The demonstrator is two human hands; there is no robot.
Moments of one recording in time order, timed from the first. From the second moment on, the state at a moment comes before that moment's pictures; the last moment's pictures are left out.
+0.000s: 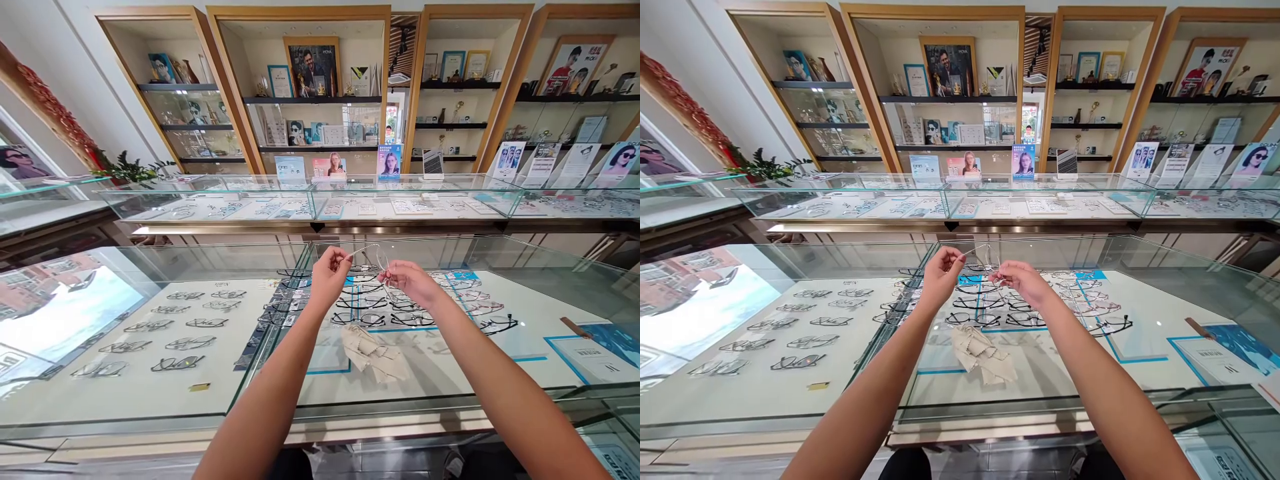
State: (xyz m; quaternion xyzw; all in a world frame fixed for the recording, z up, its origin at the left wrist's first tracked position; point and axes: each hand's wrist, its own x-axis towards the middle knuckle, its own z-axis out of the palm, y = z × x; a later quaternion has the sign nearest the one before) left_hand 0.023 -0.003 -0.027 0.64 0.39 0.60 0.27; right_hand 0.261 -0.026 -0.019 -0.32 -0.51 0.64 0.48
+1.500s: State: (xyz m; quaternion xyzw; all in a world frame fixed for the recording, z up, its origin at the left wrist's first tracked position) left_hand 0.051 -0.032 -0.032 0.83 0.33 0.44 0.09; right_hand 0.266 -0.040 0.001 -0.18 -0.46 0.67 0.56
